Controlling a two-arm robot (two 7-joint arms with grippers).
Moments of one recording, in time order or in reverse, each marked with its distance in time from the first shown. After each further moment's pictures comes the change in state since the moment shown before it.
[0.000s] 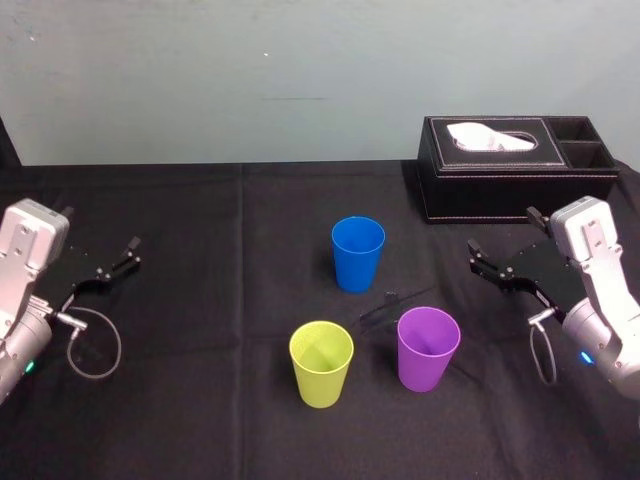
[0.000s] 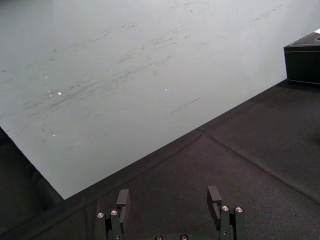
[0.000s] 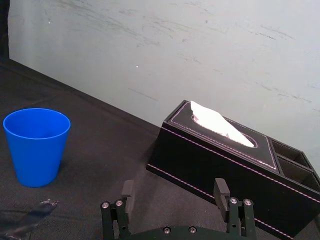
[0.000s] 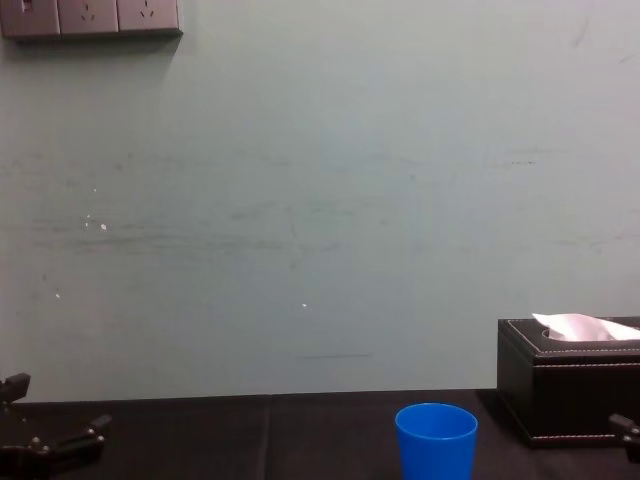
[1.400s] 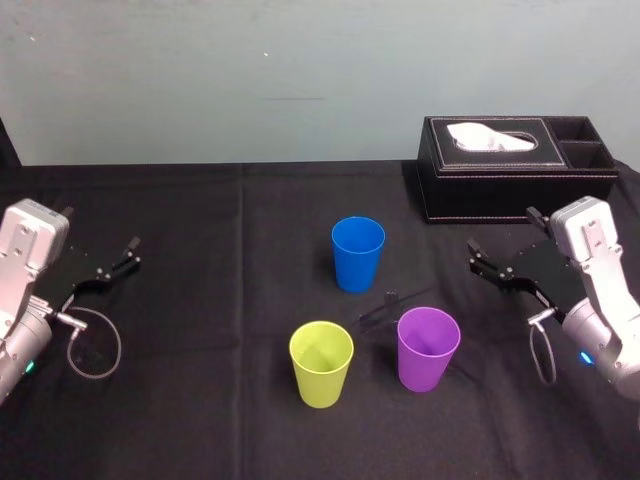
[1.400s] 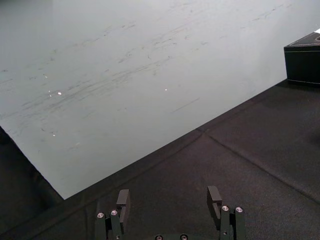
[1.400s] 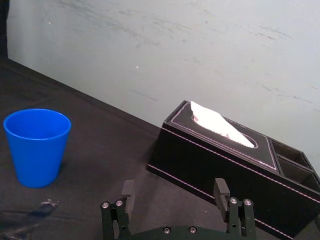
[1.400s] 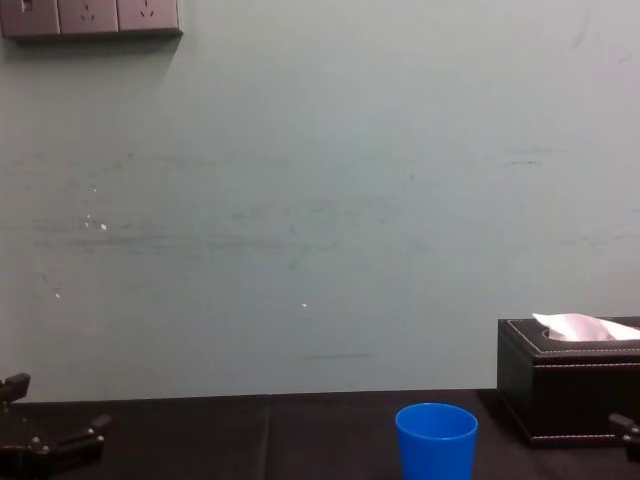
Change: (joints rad) left arm 0.000 0.000 0.000 0.000 0.000 0.000 0.000; right arm -0.002 -0.001 0.002 -0.002 -0.001 0.000 0.000
